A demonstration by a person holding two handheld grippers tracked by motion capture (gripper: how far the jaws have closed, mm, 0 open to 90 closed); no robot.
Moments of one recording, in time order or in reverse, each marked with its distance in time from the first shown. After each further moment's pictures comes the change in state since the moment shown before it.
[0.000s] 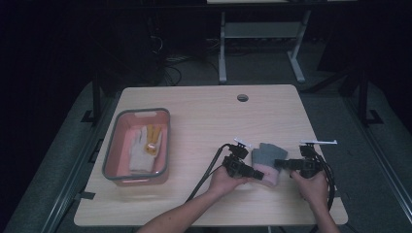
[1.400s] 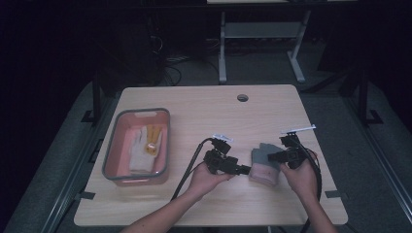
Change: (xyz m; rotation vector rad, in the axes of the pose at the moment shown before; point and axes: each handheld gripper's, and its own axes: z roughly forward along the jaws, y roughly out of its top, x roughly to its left) left arm 0.003 -0.009 -0.062 -0.117 -0.021 0.095; right arm 0.062 0.025 0.001 0.074 -0.141 -0.174
